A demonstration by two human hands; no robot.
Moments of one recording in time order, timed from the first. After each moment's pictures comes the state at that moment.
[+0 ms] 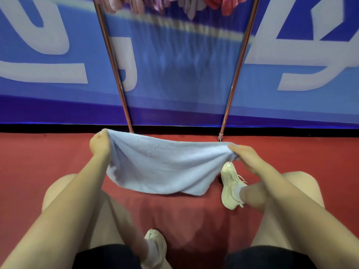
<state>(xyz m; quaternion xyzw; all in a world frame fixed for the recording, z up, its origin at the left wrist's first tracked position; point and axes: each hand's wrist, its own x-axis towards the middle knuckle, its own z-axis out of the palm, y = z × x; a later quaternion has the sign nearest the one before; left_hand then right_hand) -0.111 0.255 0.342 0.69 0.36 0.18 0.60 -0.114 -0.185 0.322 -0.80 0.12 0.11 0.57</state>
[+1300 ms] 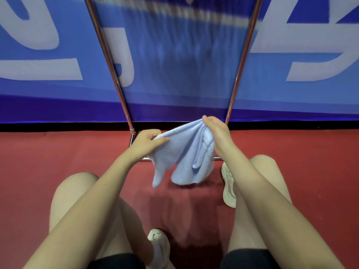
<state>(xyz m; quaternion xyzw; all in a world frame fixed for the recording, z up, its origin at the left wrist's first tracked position) -0.105 0.159 0.362 0.86 -0.07 -0.05 0.51 -0.078 -0.070 0.366 -0.66 0.07 0.02 0.75</state>
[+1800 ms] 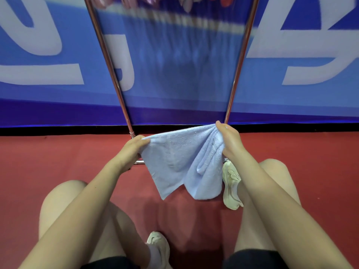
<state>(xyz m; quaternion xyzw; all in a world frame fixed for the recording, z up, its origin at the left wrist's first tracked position) -0.111 0.194 0.342 0.72 0.08 -0.13 0.68 -0.081 -0.102 0.362 -0.62 0.17 0.01 0.77</state>
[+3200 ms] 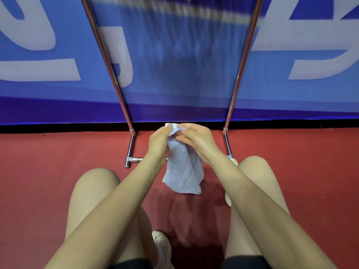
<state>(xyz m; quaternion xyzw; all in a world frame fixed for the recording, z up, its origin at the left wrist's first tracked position) -0.091 0.096 0.355 0.60 0.20 -0.04 0.77 -0.094 -0.025 0.374 -0.60 0.02 0.13 0.79</state>
